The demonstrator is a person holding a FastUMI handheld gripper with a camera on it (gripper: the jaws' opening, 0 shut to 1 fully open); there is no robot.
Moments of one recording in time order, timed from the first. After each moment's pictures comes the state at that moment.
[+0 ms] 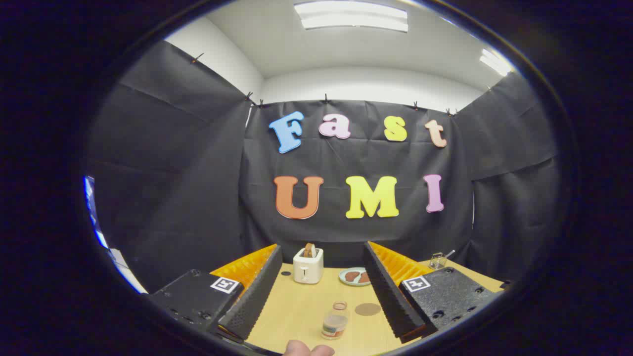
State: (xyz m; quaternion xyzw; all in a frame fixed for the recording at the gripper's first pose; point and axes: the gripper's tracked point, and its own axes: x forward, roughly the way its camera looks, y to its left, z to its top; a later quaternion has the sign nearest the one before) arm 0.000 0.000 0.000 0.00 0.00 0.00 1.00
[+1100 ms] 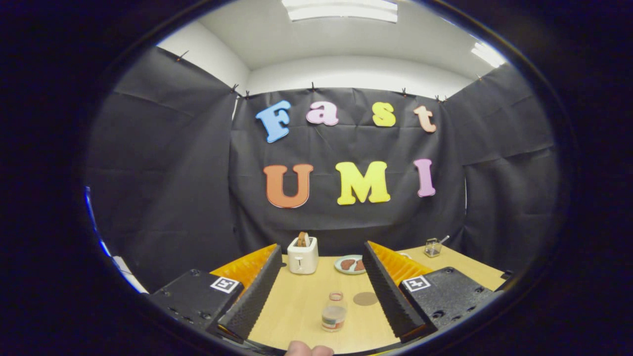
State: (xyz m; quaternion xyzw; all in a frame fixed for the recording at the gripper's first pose) arm -0.001 -0.013 -0.021 0.03 0.04 -0.03 1.00
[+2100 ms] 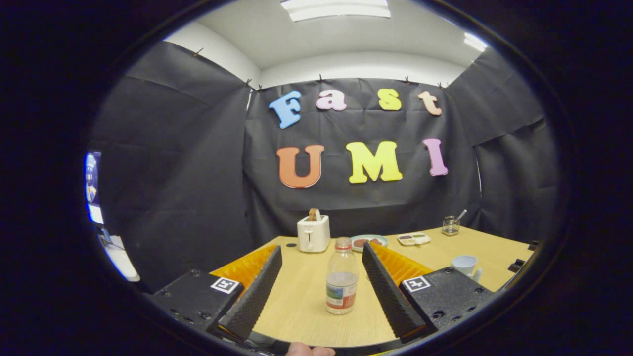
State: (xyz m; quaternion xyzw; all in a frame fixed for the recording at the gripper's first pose) arm -0.014 -0.017 -0.206 0.02 0.05 0.02 1.00
